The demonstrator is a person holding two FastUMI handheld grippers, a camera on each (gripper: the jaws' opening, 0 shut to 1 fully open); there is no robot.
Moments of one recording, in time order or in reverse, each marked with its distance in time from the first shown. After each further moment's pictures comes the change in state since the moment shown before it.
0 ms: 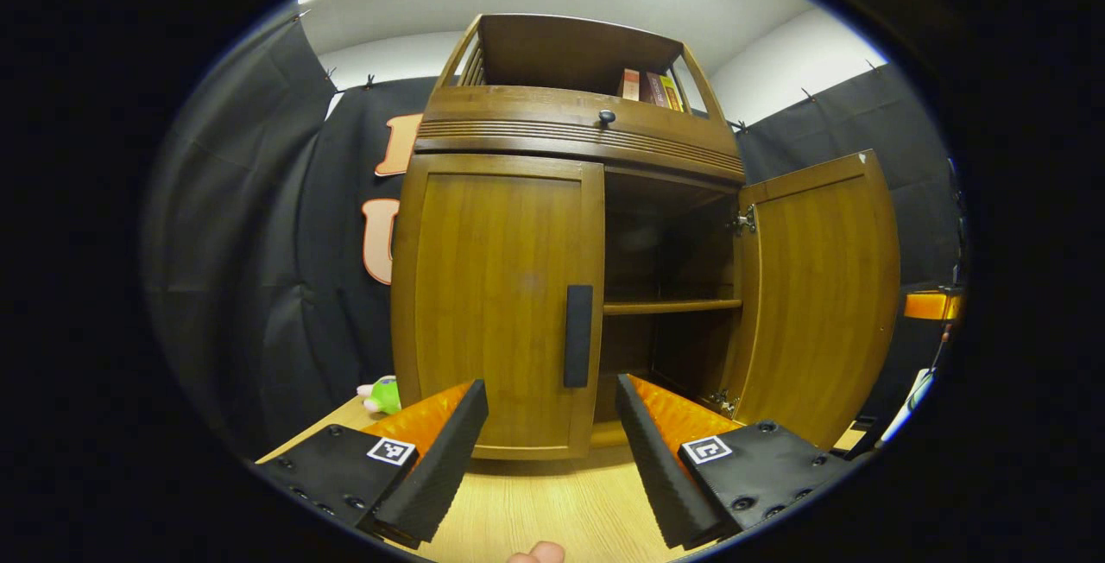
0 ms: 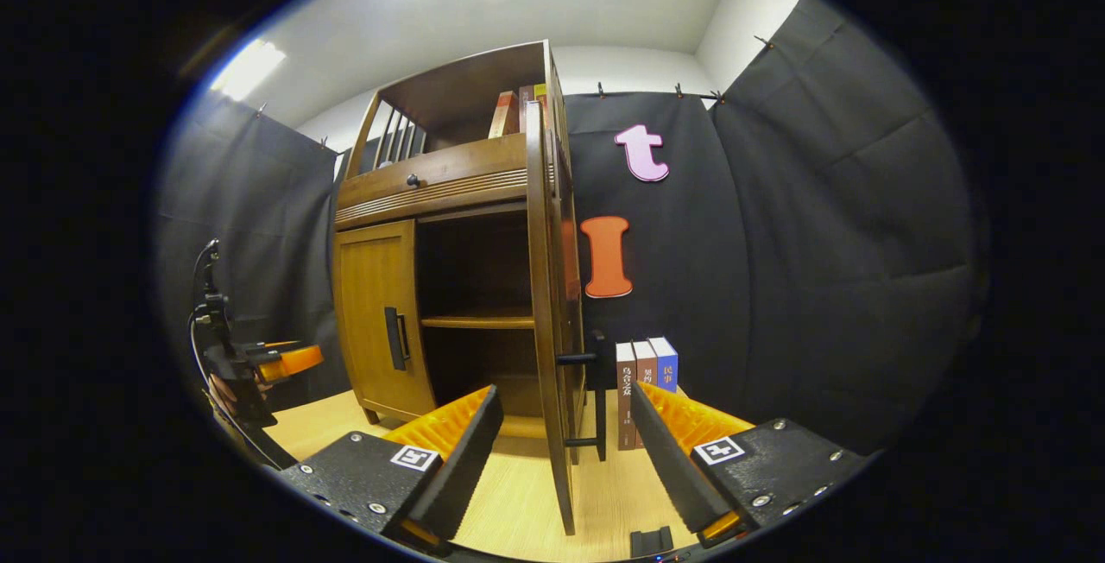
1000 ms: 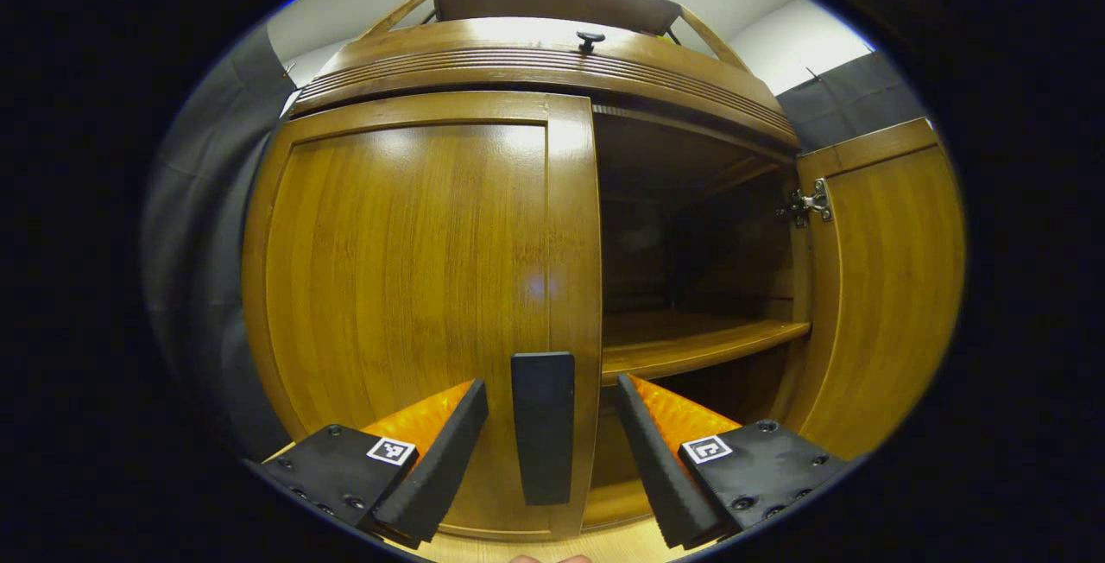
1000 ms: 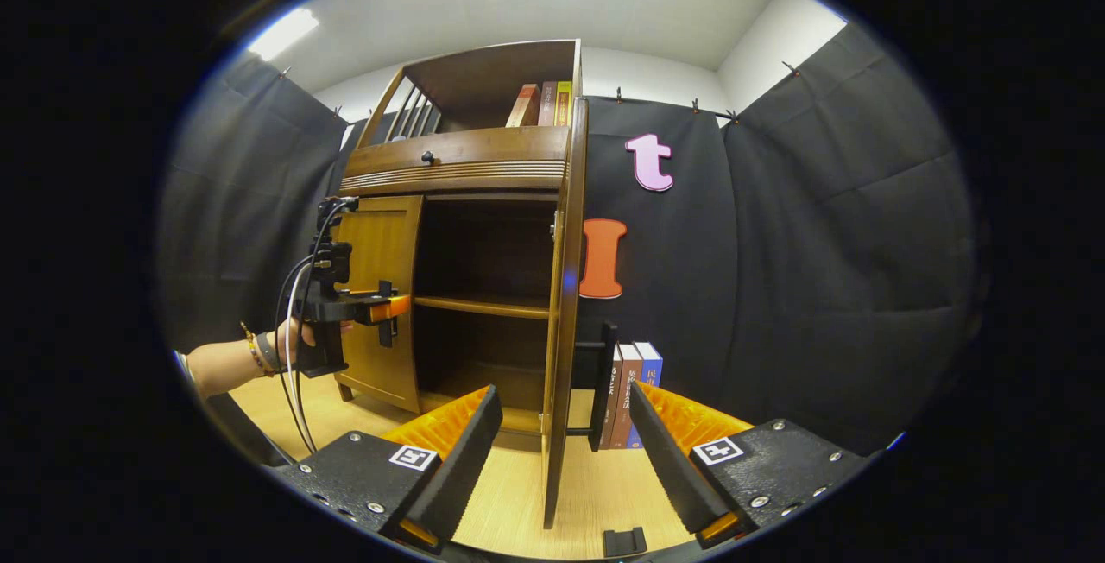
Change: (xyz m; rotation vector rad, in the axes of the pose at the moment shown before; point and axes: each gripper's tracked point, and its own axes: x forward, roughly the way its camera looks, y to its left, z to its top) left arm 0.186 -0.024 -0.004 0.054 -0.012 -0.014; right arm -0.011 0.007 -0.010 -0.125 0.010 -0.030
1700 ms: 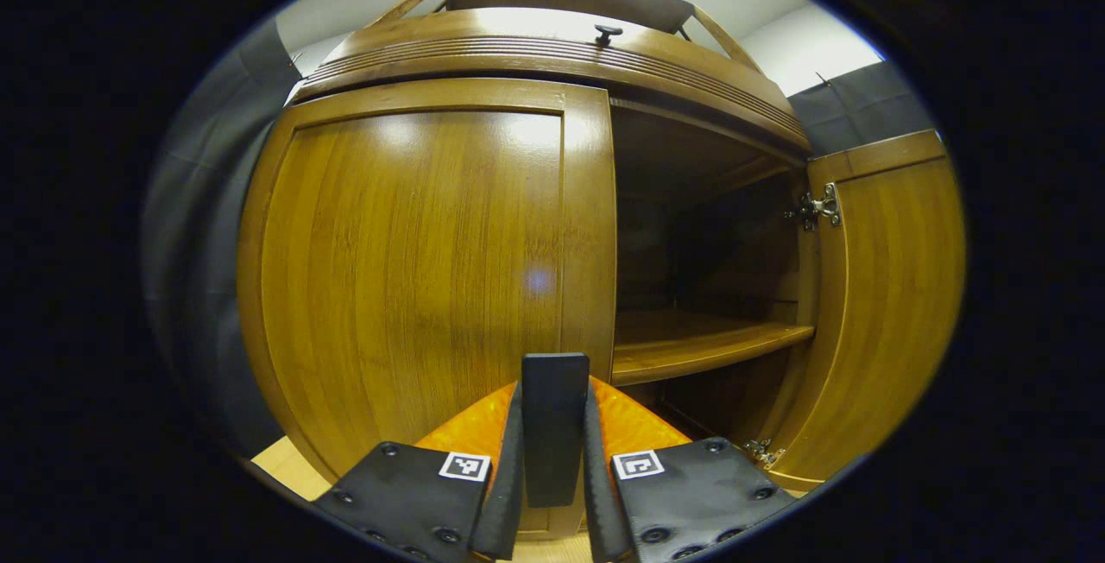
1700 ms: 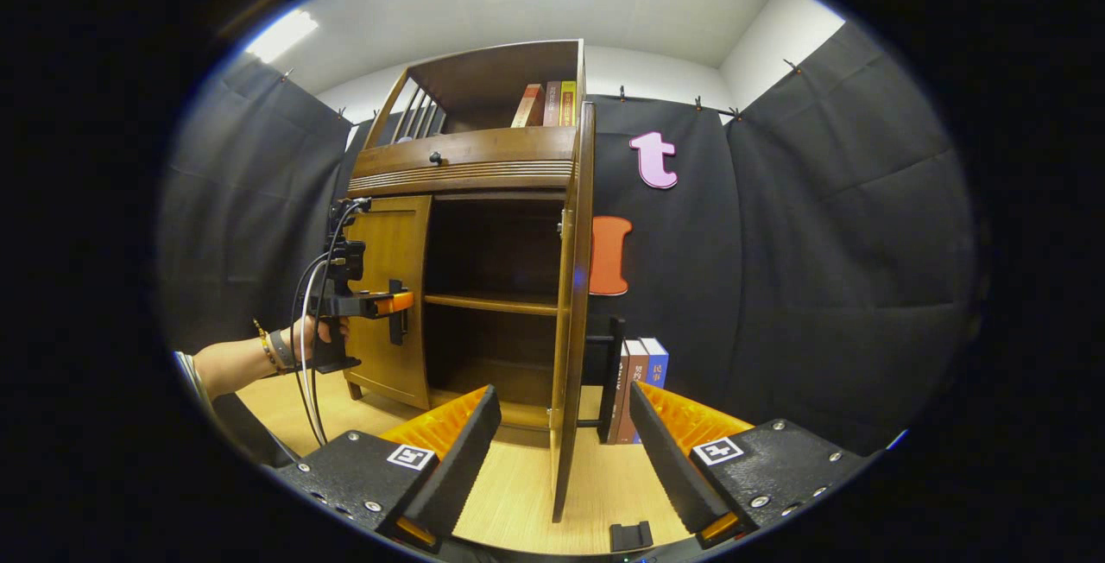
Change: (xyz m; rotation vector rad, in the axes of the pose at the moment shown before) left arm 0.003 0.001 -0.005 -0.022 0.029 -0.002; right arm -0.012 0.000 0.002 0.002 0.009 -0.001
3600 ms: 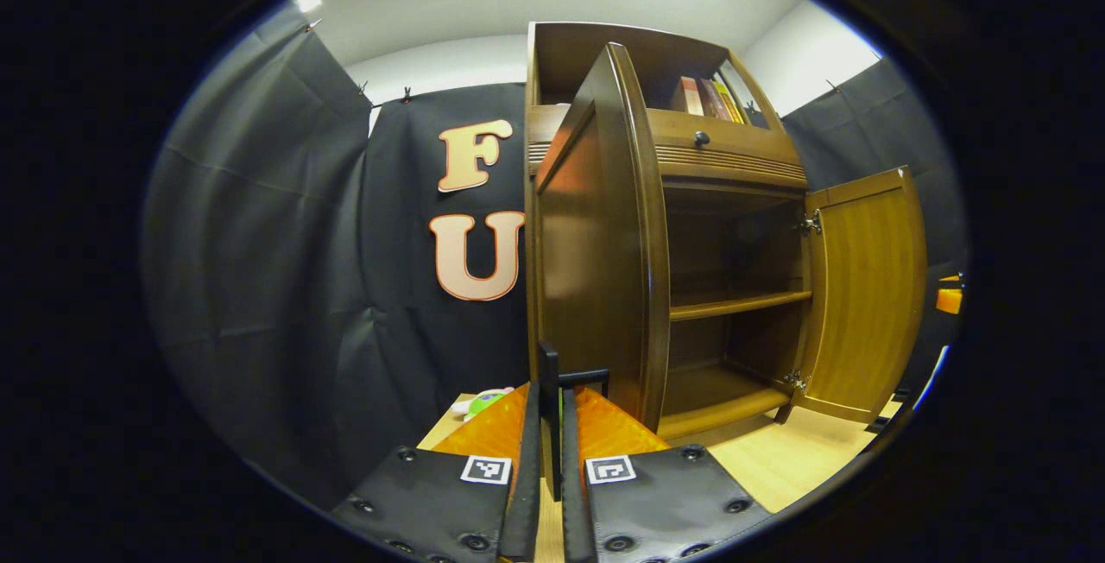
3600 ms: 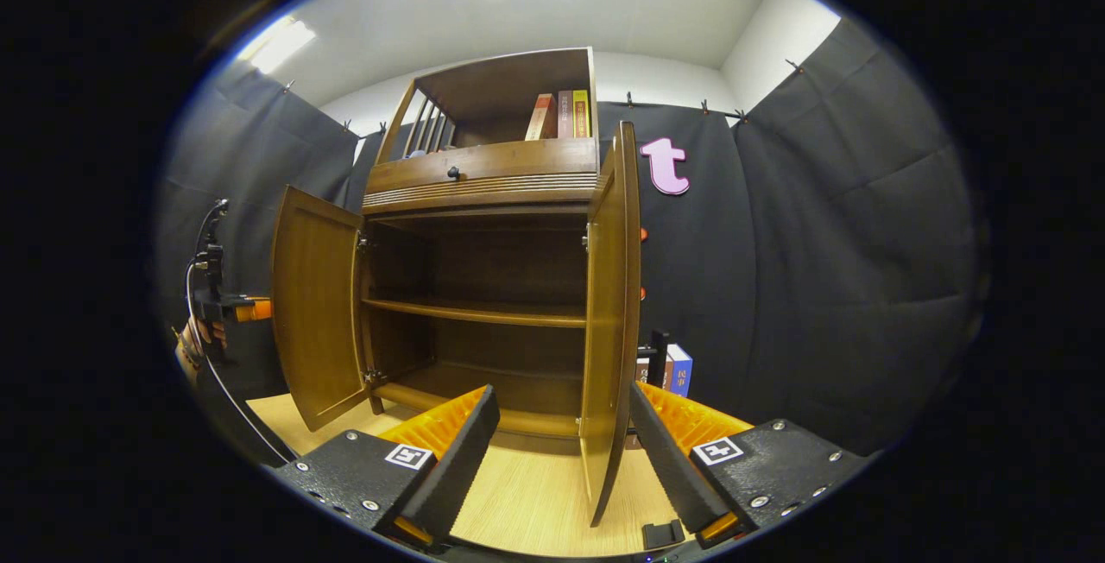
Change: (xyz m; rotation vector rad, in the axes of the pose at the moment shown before) left arm -0.252 0.188 0.038 0.041 0.010 0.155; right arm -0.001 0.043 0.016 0.053 -0.022 0.054
